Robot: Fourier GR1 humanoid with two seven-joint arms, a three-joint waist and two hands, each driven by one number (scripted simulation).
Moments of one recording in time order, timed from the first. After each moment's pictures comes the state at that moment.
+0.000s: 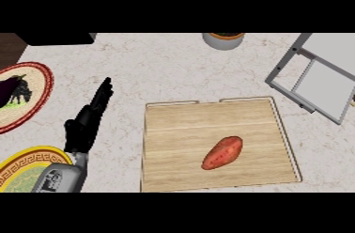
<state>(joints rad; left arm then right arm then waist) -0.16 0.20 -0.15 -1.44 -0.01 0.12 0.01 0.26 -0.71 0.74 -2.16 0.64 -0.14 0.11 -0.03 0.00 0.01</state>
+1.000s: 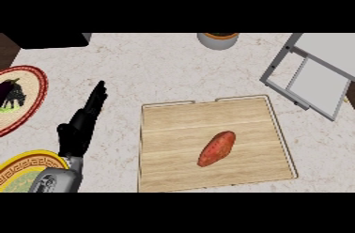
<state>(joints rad) -0.13 0.21 -0.13 -1.45 0.00 0.12 0.00 0.33 -1.01 -0.20 -2.09 -0.22 -0.04 -0.29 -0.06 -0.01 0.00</state>
